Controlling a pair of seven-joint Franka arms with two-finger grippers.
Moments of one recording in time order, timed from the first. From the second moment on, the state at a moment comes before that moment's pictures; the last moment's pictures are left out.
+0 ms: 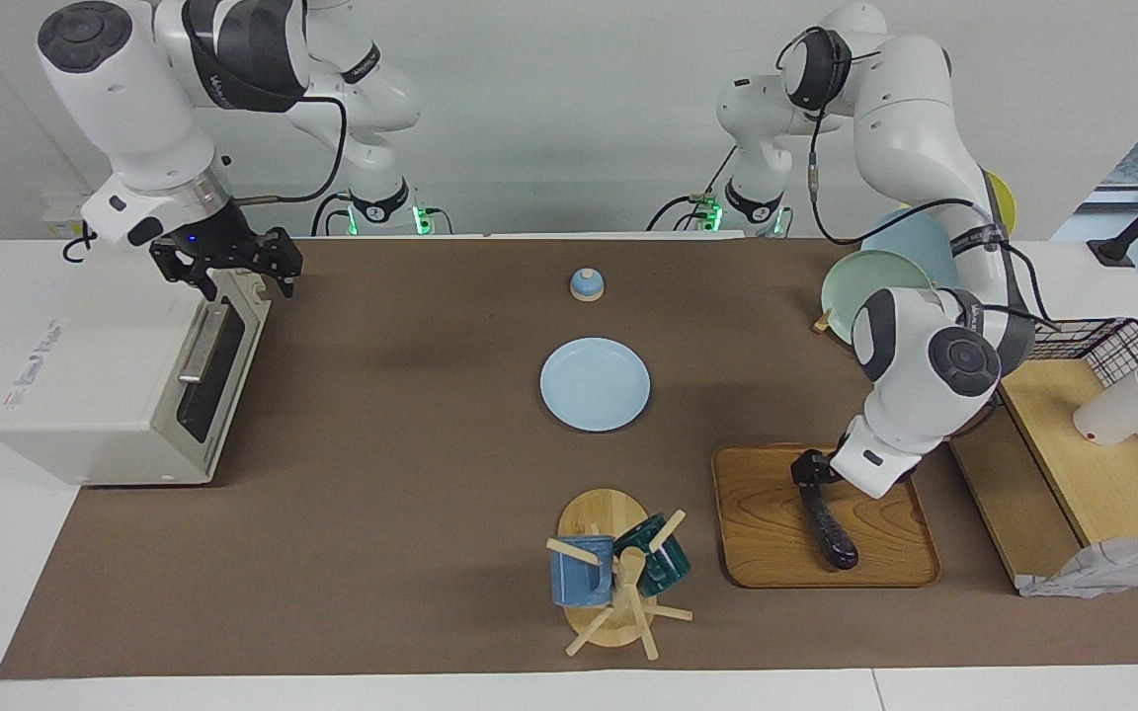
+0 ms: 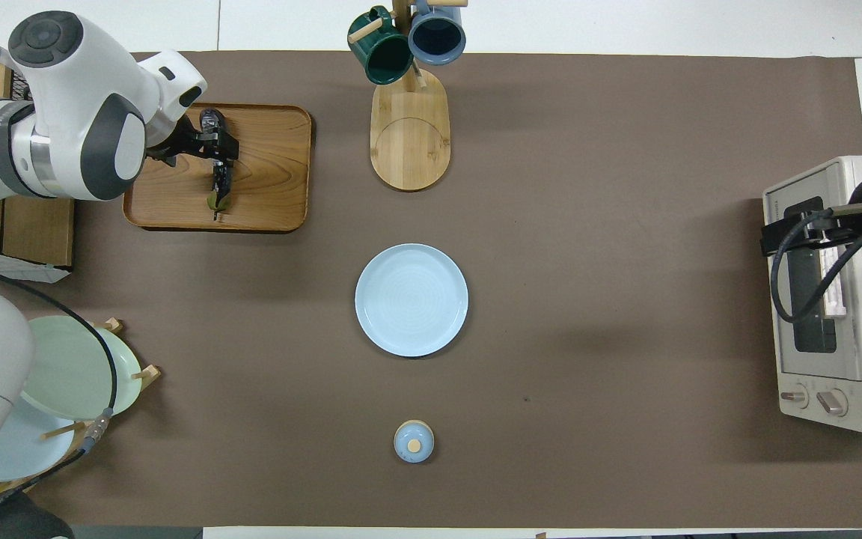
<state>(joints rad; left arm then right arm) -0.06 0.64 -0.13 -1.38 0.08 2.03 -0.09 0.02 -0.02 -0.04 -1.71 -0.04 1.63 -0.07</state>
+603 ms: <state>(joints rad) -0.06 0.64 -0.13 -1.48 0.08 2.17 -0.08 0.02 -0.02 -0.04 -1.71 -0.04 1.63 -0.07</state>
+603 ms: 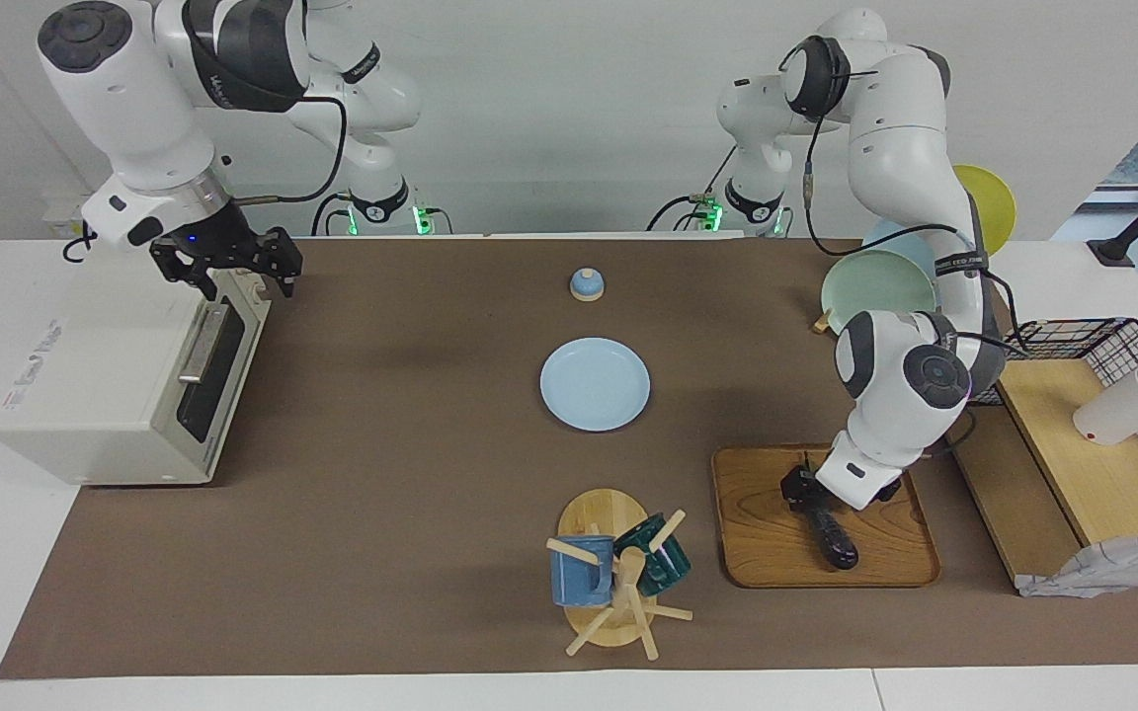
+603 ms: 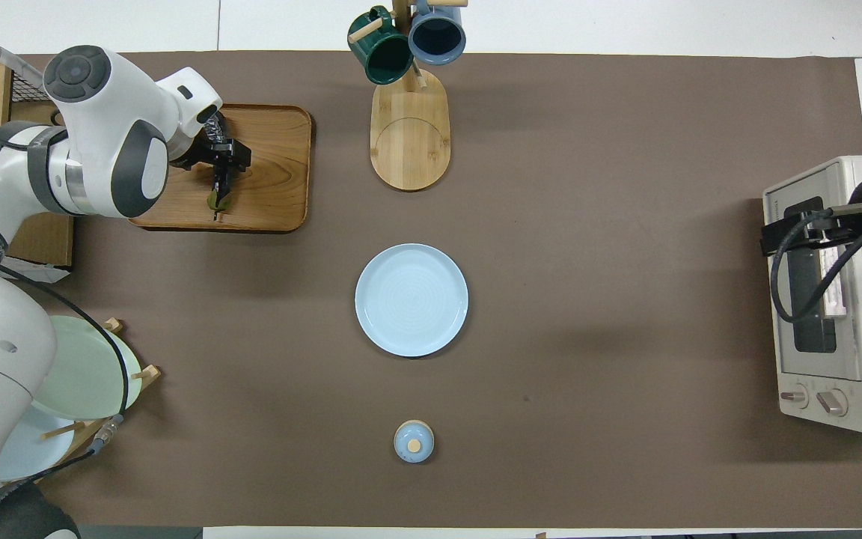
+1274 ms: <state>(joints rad) -0.06 0.64 -0.13 -1.49 0.08 2.19 -0.07 0.02 -0.02 -0.04 -1.71 -0.04 1.63 -0.07</state>
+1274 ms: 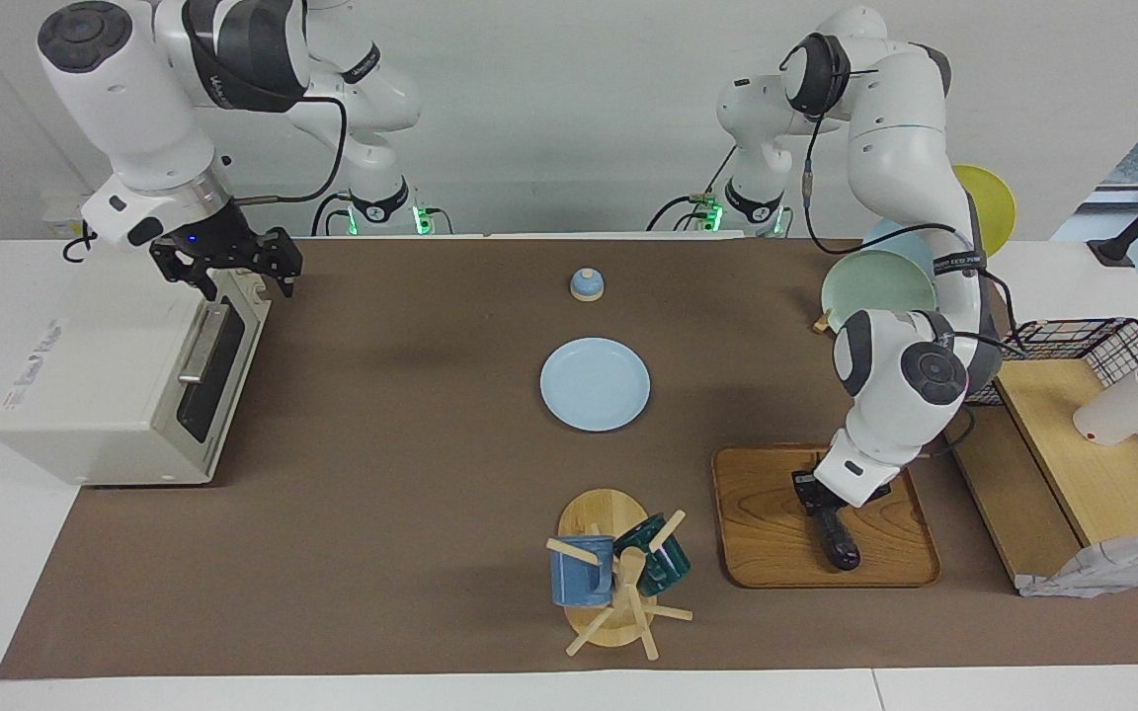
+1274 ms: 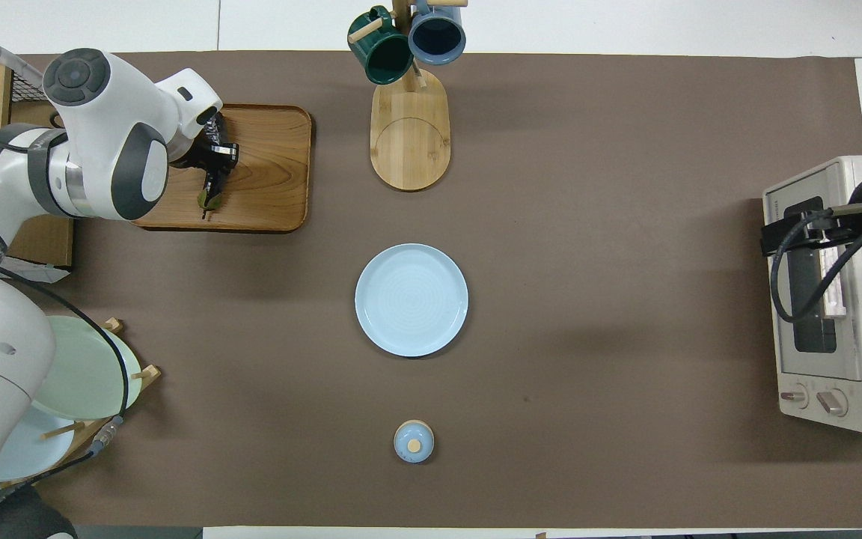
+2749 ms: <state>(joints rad) -0.41 0.34 -0.15 -1.55 -0.09 1.84 -0.40 0.02 -0.06 -0.05 -1.70 -0.01 1.61 -0.07</state>
